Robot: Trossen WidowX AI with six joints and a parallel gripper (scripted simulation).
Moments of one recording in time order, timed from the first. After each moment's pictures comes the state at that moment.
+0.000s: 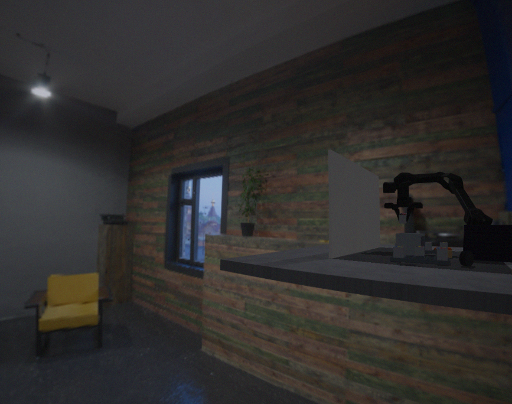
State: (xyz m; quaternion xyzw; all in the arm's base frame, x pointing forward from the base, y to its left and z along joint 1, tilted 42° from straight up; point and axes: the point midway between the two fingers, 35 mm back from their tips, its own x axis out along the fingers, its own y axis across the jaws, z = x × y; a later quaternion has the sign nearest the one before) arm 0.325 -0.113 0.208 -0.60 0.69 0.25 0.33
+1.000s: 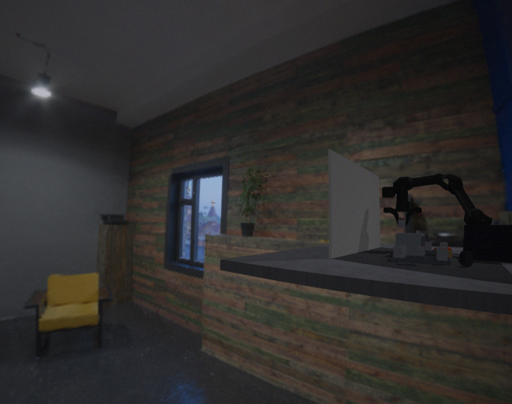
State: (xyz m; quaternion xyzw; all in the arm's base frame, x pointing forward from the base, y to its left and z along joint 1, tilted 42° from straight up) arm 0.327 -0.130 0.189 -0.59 0.69 0.25 0.33
